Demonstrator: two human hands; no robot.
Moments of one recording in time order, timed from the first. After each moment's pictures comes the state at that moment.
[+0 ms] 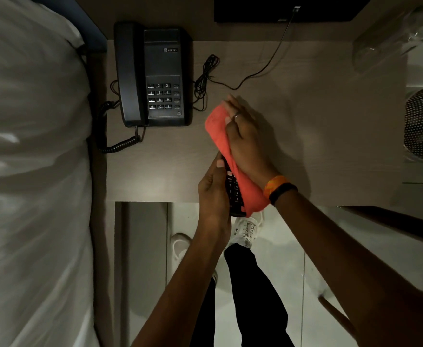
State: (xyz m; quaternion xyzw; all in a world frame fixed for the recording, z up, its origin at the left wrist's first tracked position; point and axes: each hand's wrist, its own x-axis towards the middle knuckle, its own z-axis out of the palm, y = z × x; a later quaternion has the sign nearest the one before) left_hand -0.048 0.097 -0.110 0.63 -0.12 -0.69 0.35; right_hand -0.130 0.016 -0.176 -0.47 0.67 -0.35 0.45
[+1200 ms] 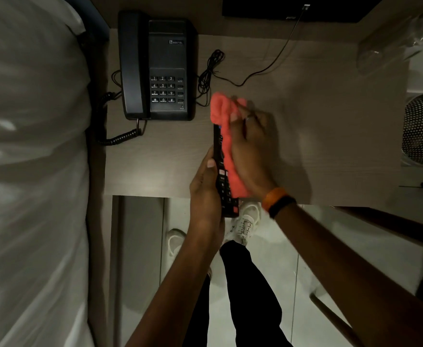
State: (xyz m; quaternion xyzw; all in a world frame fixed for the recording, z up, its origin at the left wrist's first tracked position) left_hand -0.027 0.105 -0.102 0.60 -0.18 -0.69 0.37; right_hand -0.117 0.037 -0.143 -0.42 0.75 -0.31 0.40
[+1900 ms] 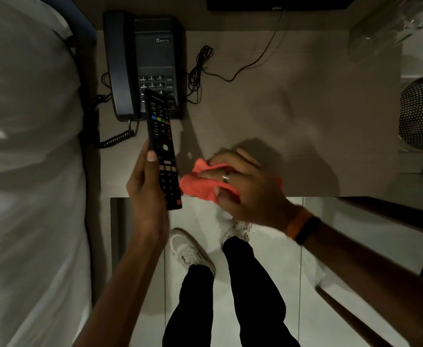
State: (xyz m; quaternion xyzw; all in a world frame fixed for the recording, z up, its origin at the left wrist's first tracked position) left_hand 0.039 0.088 -0.097 0.66 -0.24 -0.57 0.42; right_hand -0.150 0.107 -0.135 -0.78 0.52 -0.20 0.30
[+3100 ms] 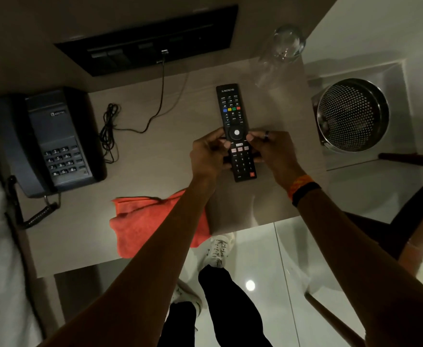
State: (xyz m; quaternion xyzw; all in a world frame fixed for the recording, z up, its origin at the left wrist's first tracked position) left_hand -0.221 -0.011 -0.195 0.61 -0.39 -0.66 0.20; right_hand -0.360 0.030 -0.182 -0.17 0.78 -0.35 0.49
